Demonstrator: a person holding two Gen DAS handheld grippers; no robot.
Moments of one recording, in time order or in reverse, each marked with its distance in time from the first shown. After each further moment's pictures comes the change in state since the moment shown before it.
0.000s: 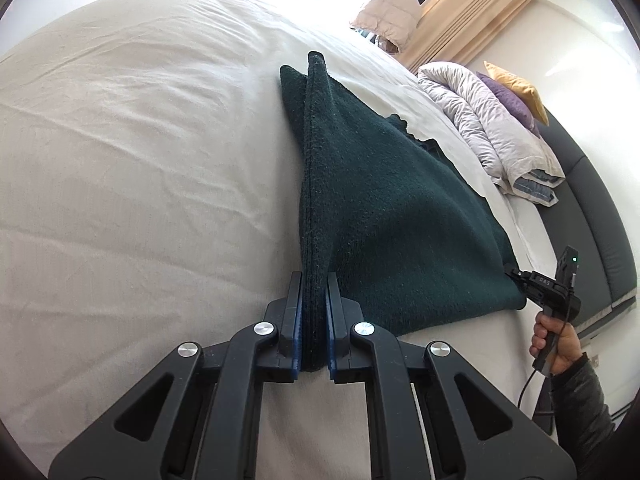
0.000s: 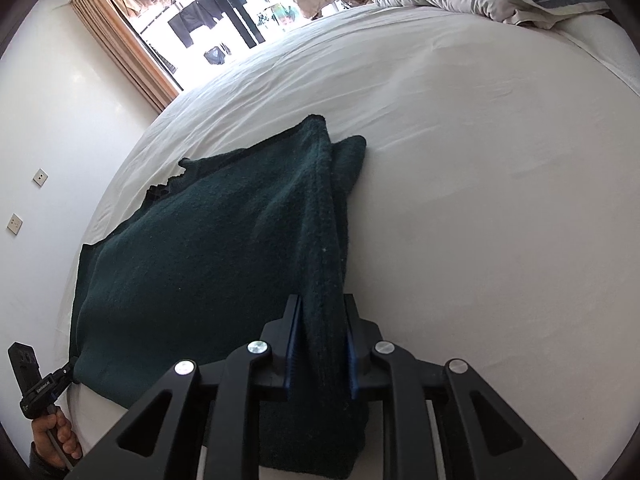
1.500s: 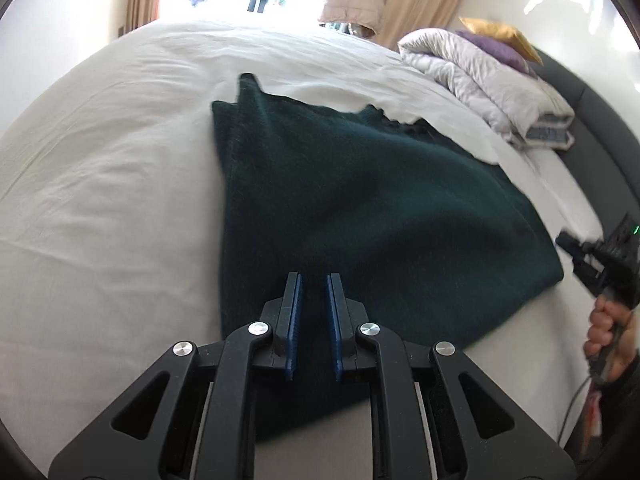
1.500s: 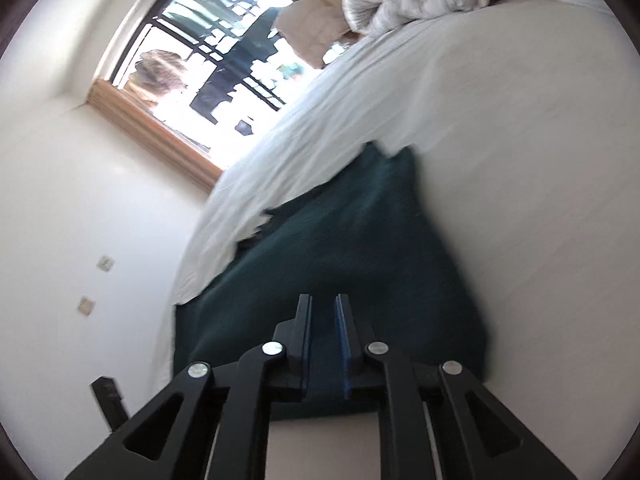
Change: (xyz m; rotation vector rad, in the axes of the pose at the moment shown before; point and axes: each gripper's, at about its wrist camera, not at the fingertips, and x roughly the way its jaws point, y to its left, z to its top) left arm 0.048 -0.074 0.014 0.291 -0.019 0.137; right arm -0.042 0.052 -0.051 0.199 -0.180 0.322
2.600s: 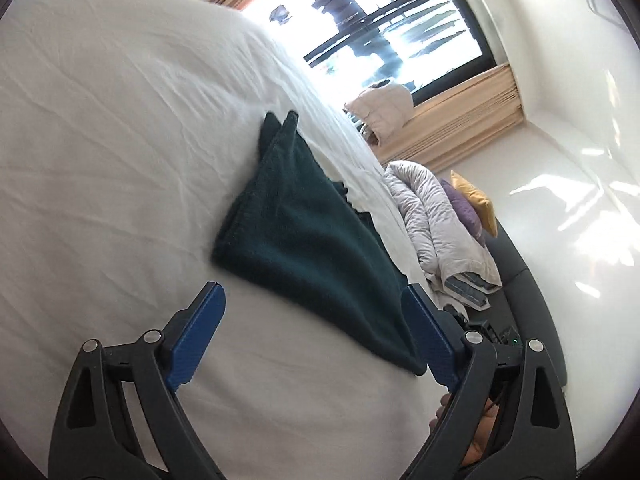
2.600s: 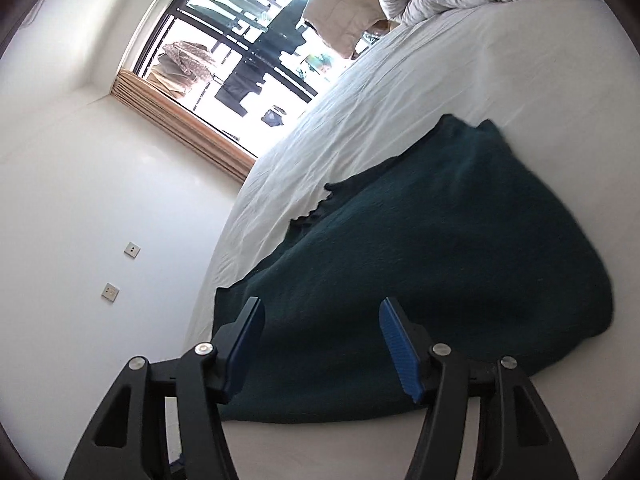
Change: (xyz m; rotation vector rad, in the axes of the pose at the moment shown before) left arm -0.084 0.033 -0.093 -0.621 -0.258 -0.344; right arm 0.037 0.055 -0.007 -0.004 0.009 0.049
